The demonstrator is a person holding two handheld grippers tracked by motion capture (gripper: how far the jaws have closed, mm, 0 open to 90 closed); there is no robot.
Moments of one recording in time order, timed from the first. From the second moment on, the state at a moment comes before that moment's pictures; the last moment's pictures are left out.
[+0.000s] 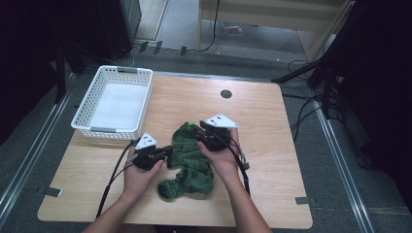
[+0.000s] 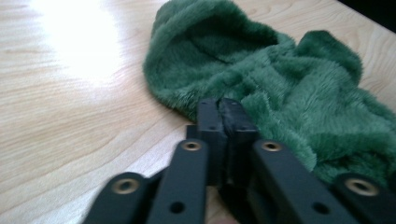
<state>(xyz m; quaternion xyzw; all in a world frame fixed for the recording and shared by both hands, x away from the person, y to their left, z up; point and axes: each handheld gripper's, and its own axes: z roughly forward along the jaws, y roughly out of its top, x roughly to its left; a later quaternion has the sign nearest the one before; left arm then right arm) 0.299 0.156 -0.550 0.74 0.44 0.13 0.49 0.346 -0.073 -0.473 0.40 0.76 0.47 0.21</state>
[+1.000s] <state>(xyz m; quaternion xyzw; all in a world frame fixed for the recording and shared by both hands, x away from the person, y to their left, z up) 0.298 0.148 -0.550 0.77 0.42 0.13 0.46 0.398 -0.055 -0.483 0.45 0.76 0.44 0.17</state>
